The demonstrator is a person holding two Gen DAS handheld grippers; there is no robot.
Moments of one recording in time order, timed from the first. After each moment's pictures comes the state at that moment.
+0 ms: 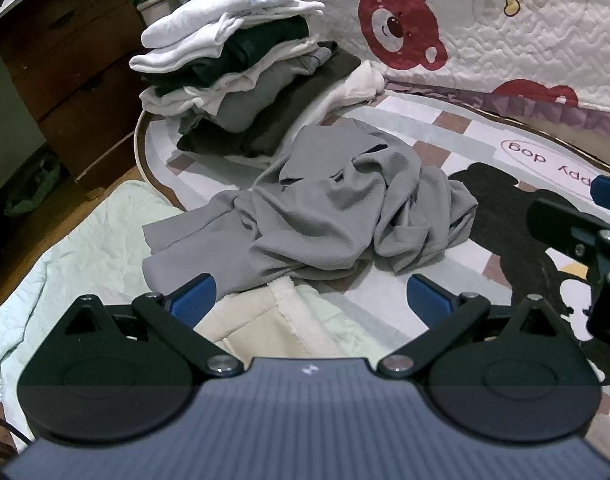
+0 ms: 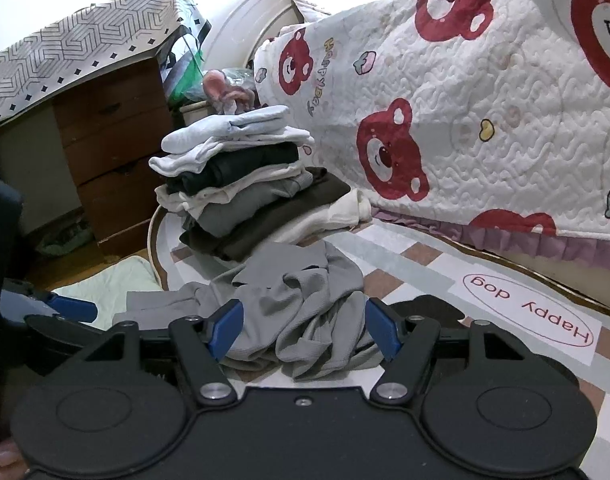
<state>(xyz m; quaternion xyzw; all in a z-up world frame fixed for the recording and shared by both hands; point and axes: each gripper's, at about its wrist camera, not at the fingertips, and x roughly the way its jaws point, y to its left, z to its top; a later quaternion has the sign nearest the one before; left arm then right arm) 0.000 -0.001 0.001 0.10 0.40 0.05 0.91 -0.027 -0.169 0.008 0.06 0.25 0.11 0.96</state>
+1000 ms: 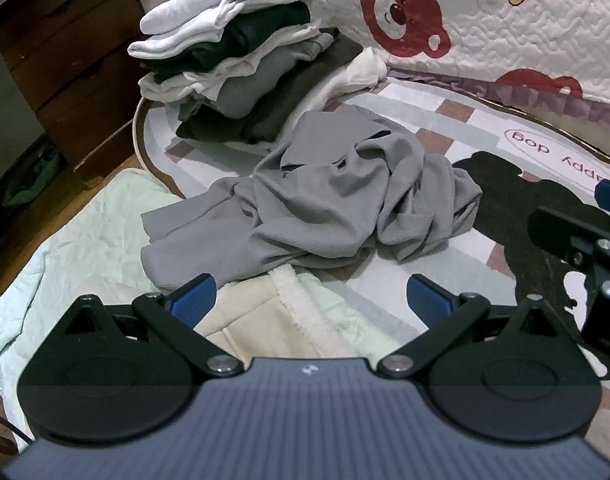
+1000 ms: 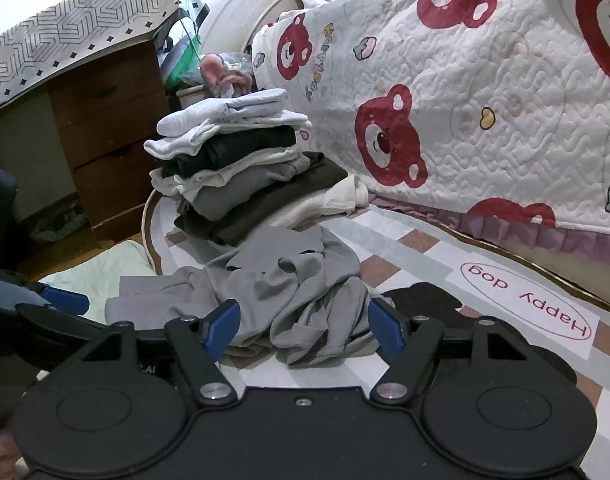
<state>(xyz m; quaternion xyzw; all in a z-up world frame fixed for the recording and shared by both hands) 0.009 0.004 -0.006 0.09 0.42 0.04 0.90 -0.019 -0.166 0.004 0.05 0.27 0.11 0.96</state>
